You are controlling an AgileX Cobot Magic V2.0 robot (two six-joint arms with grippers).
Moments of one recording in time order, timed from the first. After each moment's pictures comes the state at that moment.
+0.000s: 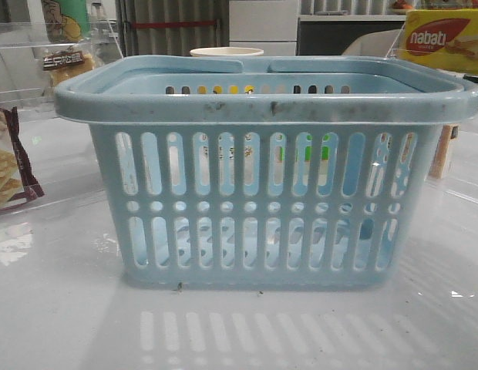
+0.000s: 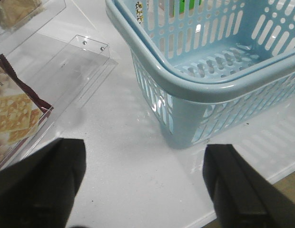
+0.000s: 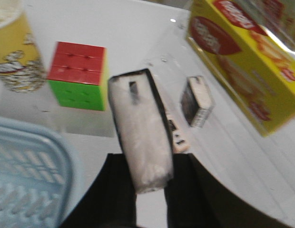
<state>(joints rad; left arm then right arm) -0.40 0.68 -0.62 -0.17 0.58 0.24 0.10 1.39 -1.42 0.00 0.69 -0.07</state>
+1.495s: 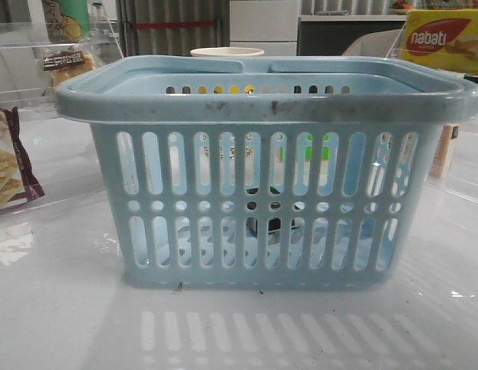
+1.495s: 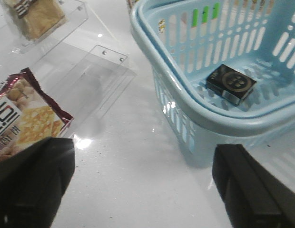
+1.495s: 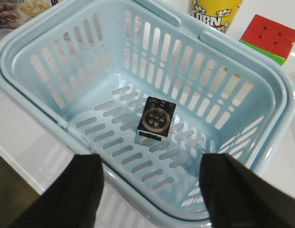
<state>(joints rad) -0.32 0.81 -0.74 -0.16 0.58 0.24 0.50 0.99 -0.99 0.11 0.67 -0.15</state>
